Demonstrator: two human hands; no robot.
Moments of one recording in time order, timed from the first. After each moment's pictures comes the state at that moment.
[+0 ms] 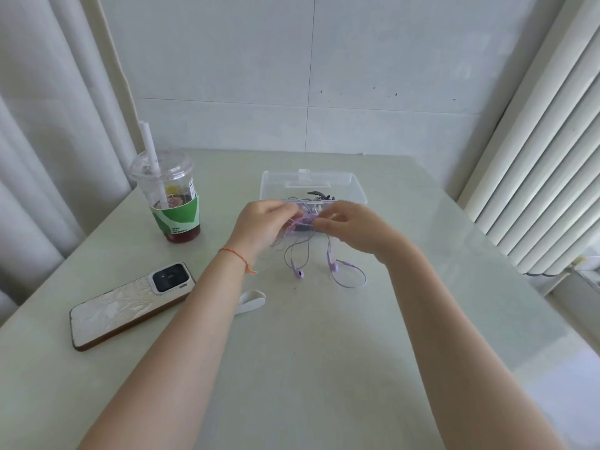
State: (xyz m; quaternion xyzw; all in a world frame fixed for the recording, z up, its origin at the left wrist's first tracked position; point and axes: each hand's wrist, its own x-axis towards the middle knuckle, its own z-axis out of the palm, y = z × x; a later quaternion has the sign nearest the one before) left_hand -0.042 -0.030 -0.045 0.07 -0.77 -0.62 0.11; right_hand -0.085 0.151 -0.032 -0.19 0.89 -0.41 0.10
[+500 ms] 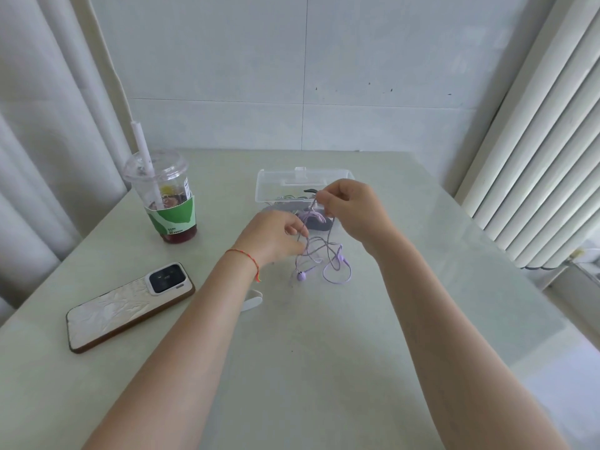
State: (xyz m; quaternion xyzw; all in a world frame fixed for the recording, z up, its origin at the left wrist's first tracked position) left_hand -0.043 -0.023 -0.051 0.02 -0.94 -0.34 0.03; right_hand -0.078 0.139 -0.017 -0.14 0.82 -0.55 -0.02
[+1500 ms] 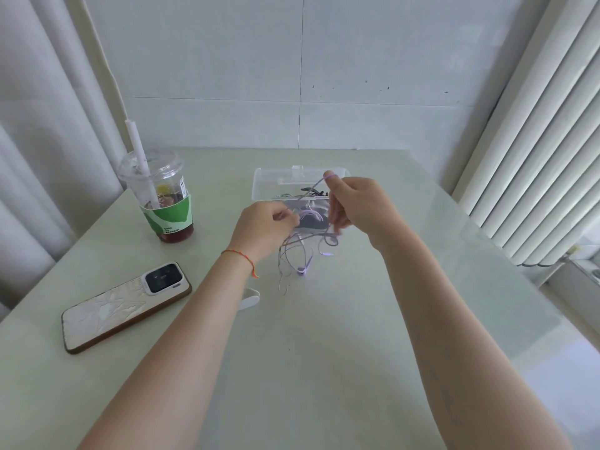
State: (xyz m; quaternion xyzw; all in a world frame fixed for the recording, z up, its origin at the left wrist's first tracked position) left_hand -0.043 -0.021 -0.048 0.05 -0.90 -0.40 0.15; right_hand -0.073 0.148 -0.005 -0.12 0.81 -0.57 0.02
